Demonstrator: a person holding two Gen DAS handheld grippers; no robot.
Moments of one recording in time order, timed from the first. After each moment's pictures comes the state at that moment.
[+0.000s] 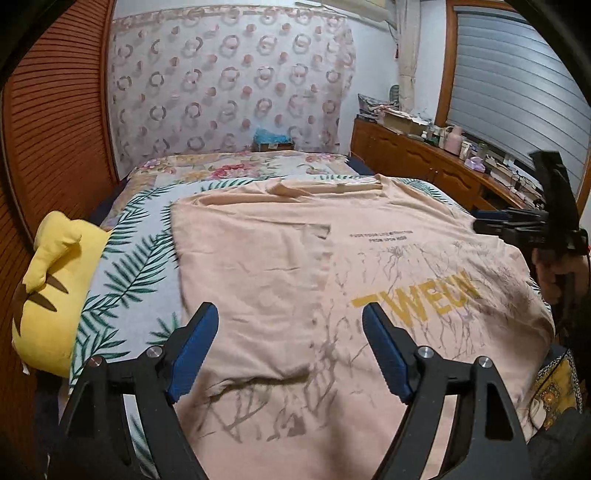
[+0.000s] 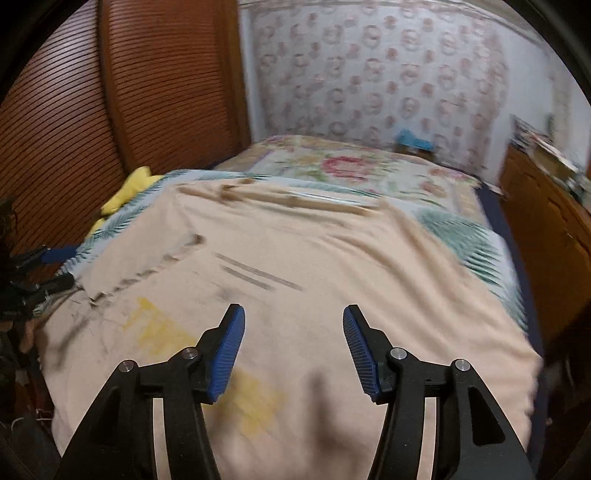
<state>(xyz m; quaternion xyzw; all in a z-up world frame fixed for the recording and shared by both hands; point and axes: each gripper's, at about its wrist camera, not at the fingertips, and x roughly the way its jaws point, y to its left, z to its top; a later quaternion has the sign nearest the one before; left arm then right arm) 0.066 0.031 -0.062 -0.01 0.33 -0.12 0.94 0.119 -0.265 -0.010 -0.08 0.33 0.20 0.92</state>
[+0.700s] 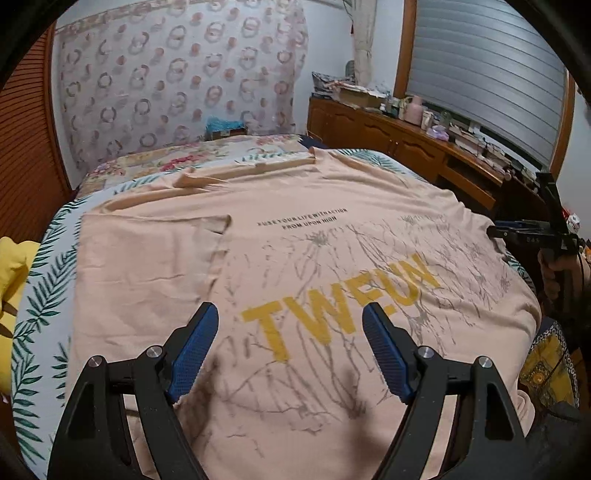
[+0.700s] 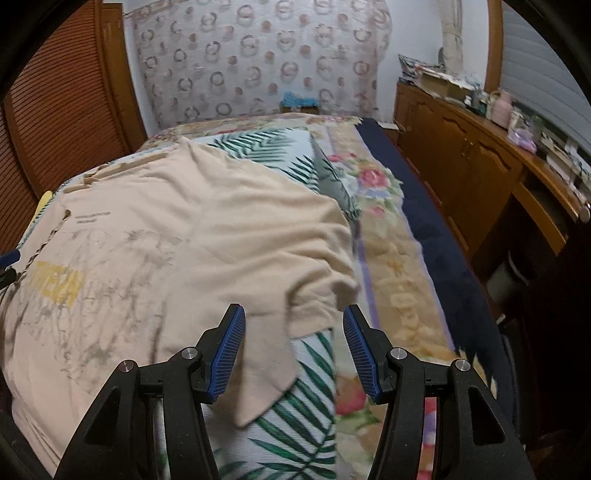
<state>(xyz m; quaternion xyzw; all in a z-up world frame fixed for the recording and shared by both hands) 0.085 -0.051 -0.074 0.03 0.36 -0.19 0.91 0.077 -0.441 -0.058 -0.01 0.39 0.03 0.92</state>
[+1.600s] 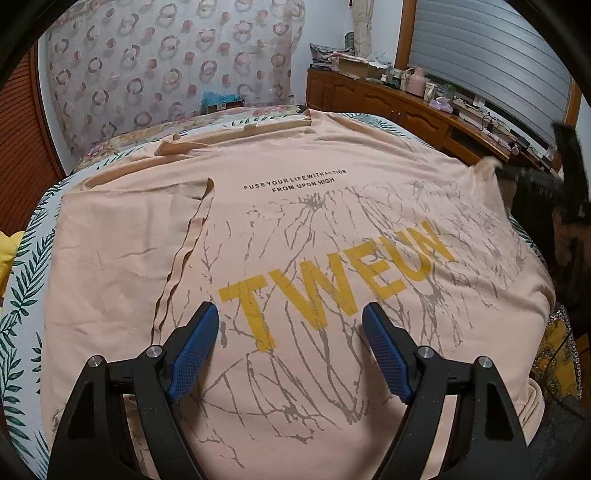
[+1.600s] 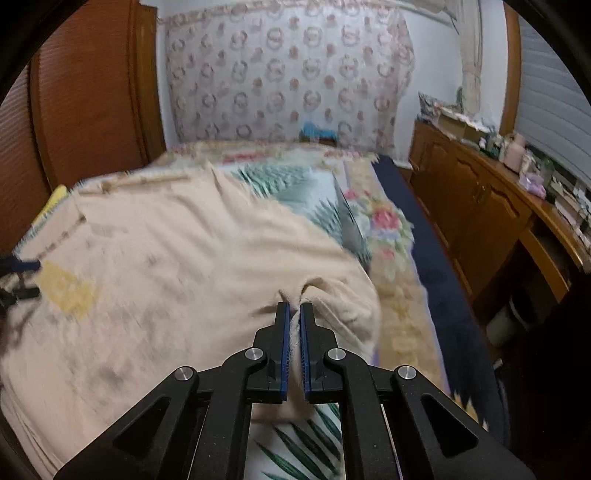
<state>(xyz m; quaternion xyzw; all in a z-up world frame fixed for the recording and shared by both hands) 0.094 -0.069 -0.094 0.05 0.41 -0.19 0.89 0.089 -0.411 -0.035 -0.06 0.32 0.07 0.94</state>
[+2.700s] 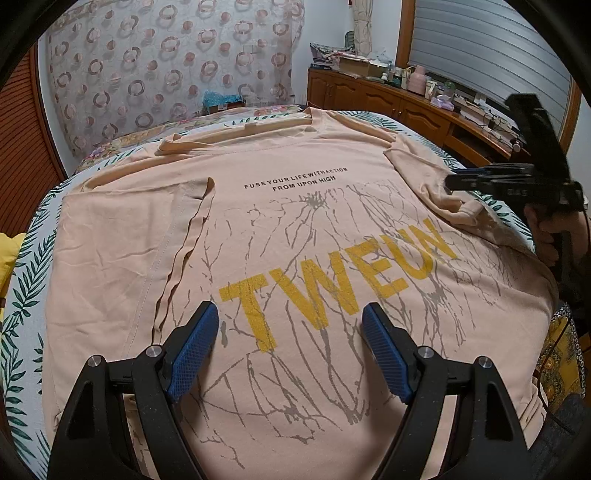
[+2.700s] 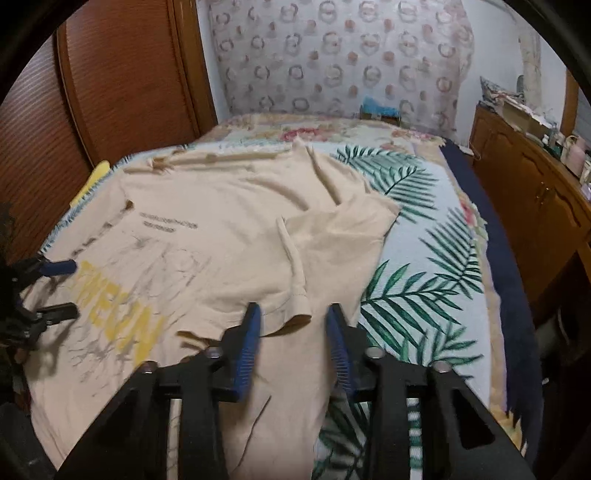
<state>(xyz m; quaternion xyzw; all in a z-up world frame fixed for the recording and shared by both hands) 0.095 -0.069 -0.094 0.05 0.41 -0.18 0.89 0.152 -0.332 -0.068 -0.06 0.38 0.16 0.91</state>
